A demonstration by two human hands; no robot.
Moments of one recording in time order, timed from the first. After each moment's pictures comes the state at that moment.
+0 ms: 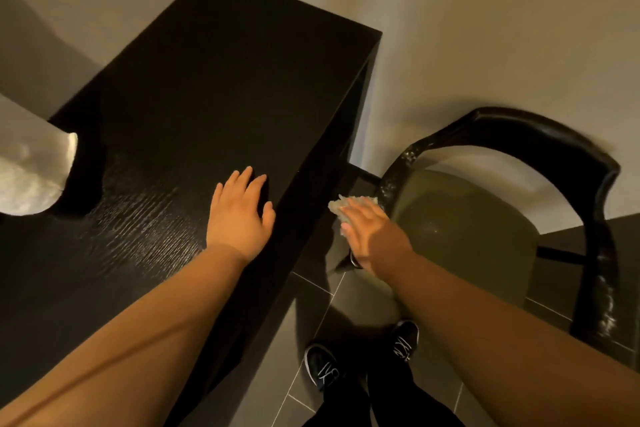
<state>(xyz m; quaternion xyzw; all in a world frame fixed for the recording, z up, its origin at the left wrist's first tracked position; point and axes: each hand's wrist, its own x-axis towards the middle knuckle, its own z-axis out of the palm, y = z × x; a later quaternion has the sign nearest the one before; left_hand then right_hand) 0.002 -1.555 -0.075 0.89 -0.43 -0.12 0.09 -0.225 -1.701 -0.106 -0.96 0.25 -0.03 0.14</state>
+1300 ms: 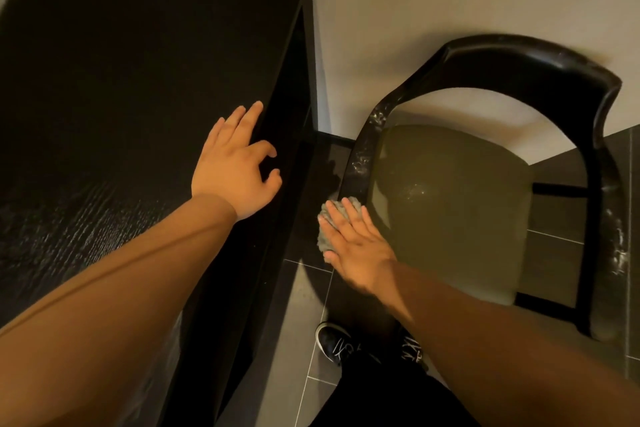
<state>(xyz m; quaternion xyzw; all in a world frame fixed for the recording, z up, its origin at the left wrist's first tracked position) 0.024 -1.688 -0.099 0.76 -0.64 -0.10 0.03 -0.260 -1.693 -0.236 -0.93 0.29 0.14 0.19</state>
